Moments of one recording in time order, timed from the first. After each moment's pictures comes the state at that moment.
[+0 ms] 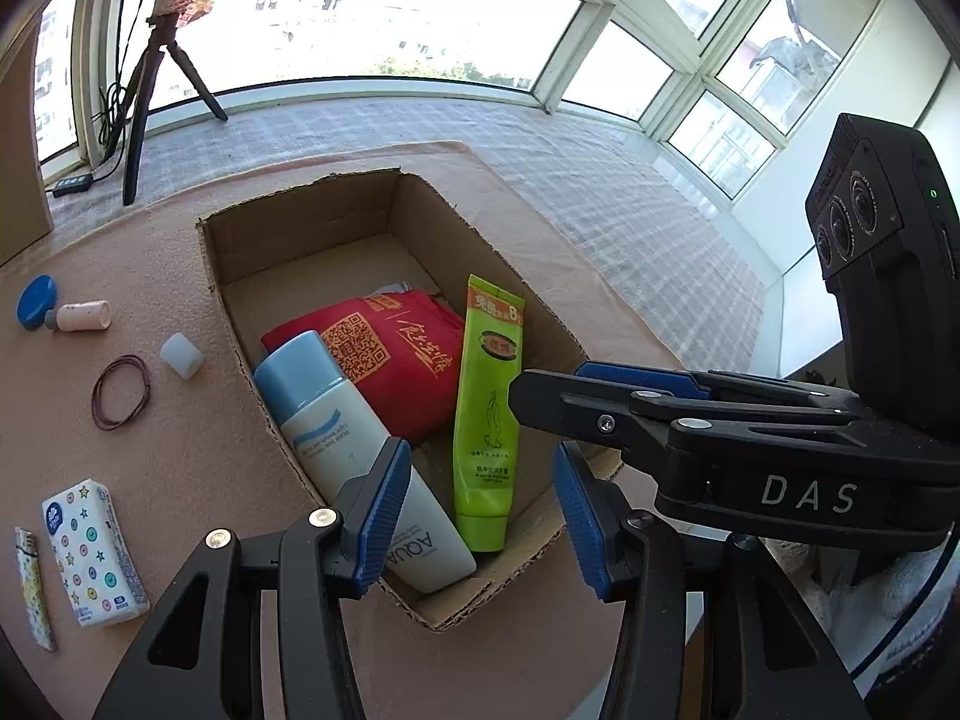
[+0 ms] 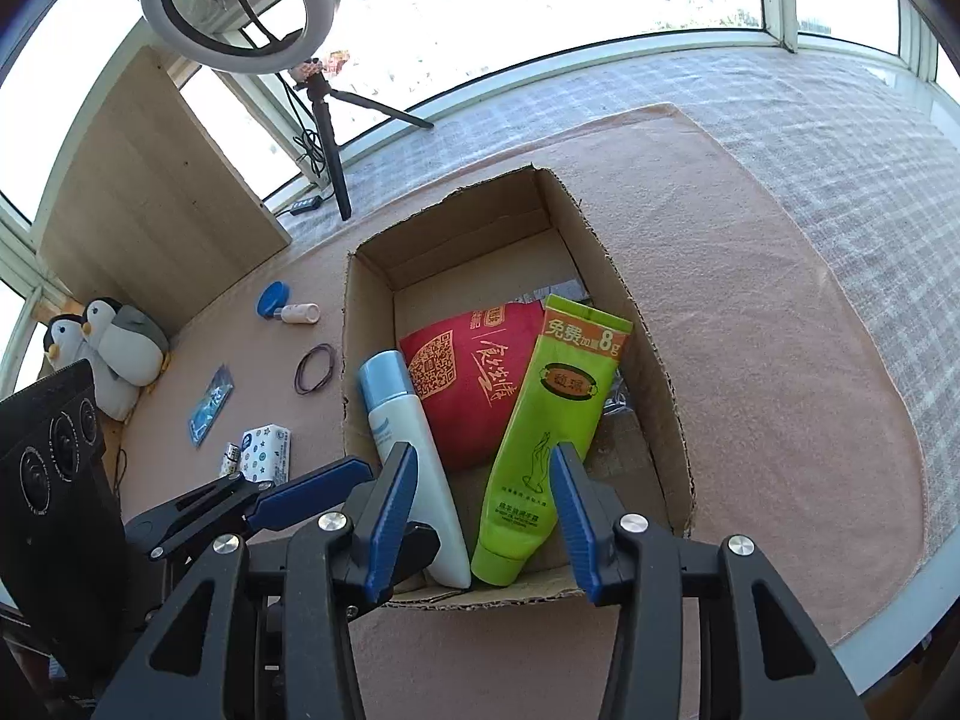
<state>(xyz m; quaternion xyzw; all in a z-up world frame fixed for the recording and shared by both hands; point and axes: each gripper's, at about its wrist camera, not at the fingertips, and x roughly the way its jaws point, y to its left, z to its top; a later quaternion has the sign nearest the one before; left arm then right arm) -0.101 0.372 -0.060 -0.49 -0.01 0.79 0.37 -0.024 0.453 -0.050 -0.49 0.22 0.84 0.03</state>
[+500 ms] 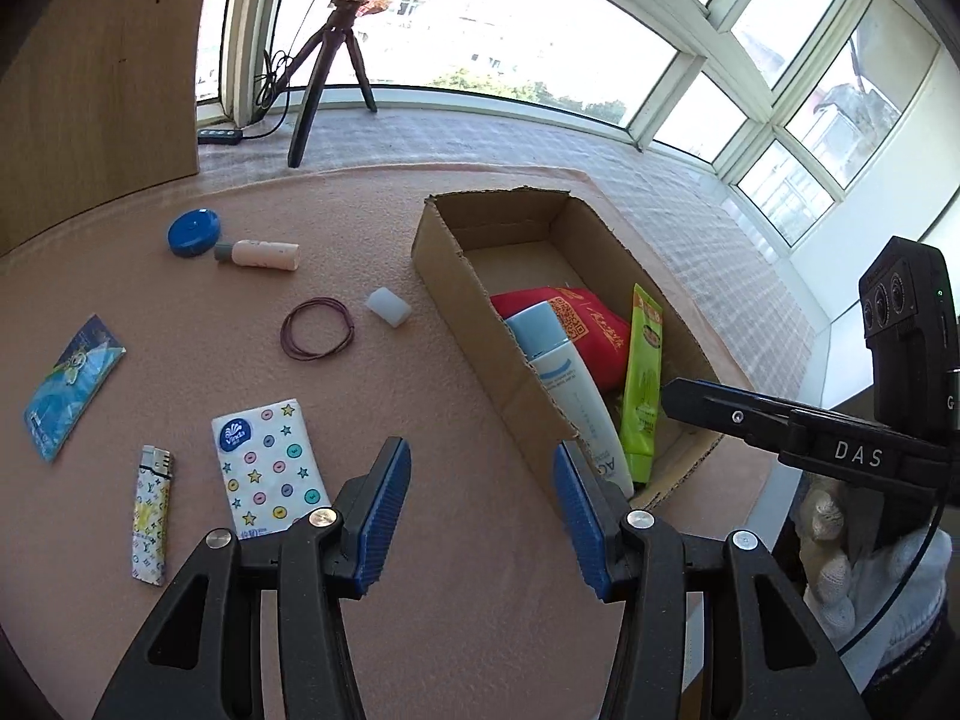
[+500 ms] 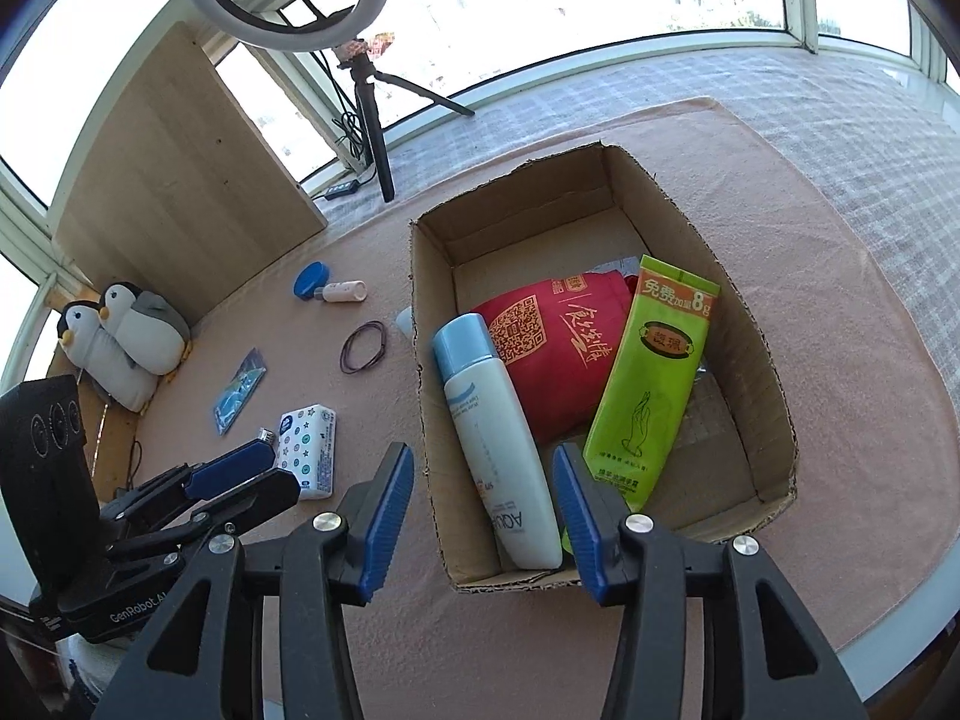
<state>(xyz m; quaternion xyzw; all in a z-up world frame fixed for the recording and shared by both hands) -0.106 0.230 -0.055 -0.49 -0.04 0.82 0.29 -0.020 0.405 -0.054 -0.49 0.23 0.84 0.01</state>
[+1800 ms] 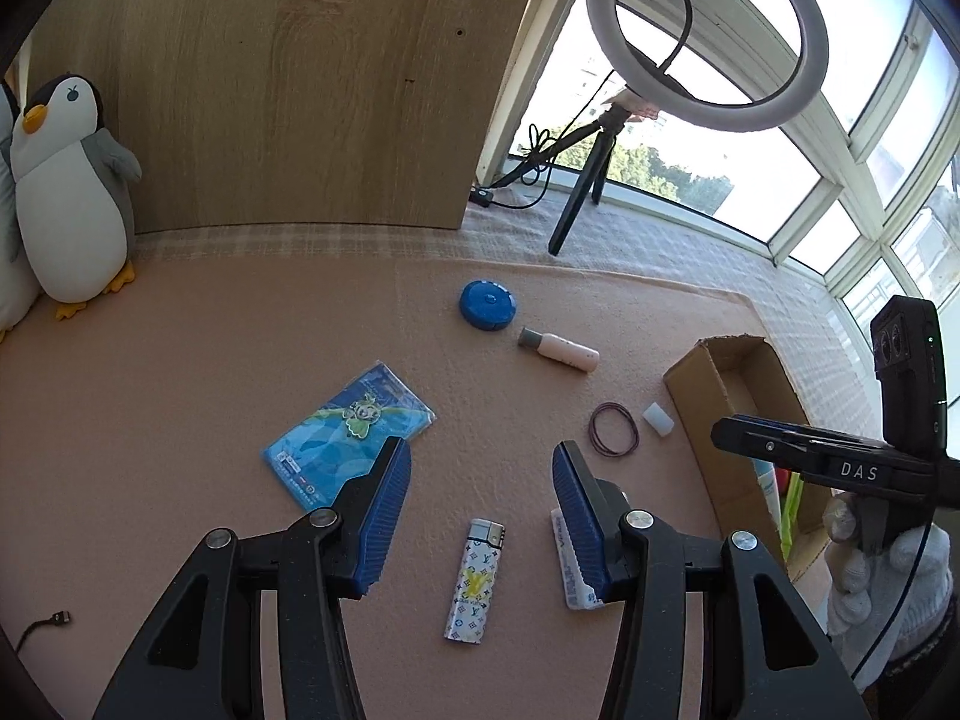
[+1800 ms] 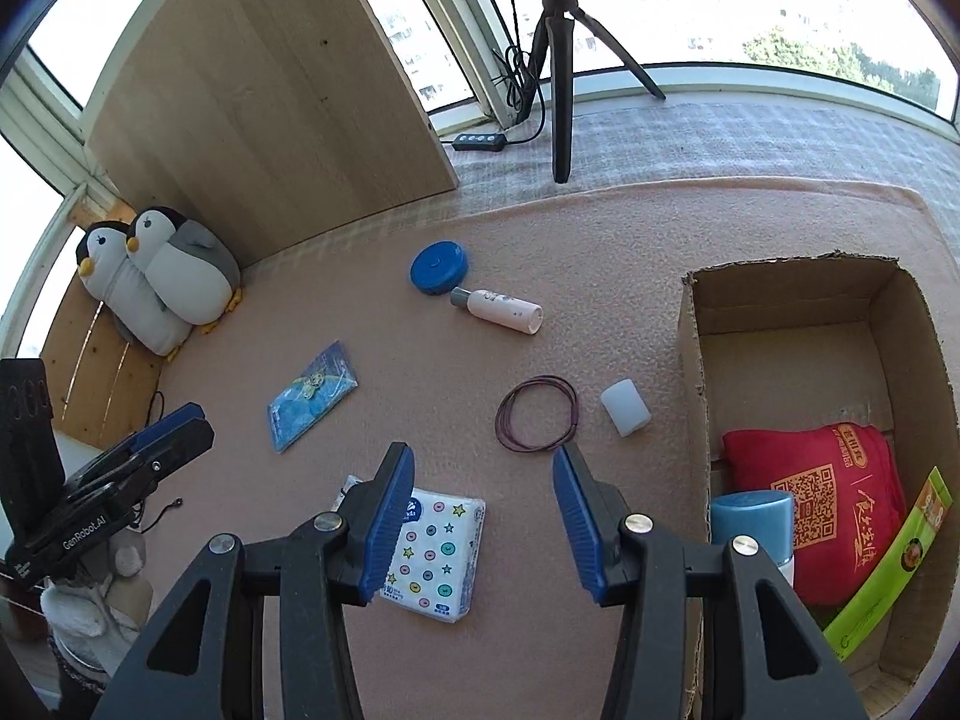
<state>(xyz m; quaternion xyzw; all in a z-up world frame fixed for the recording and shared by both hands) -0.189 0.053 -0.039 -0.47 -0.09 0.86 0.15 -0.161 0.297 -0.064 -0.53 0.15 0.83 -0.09</state>
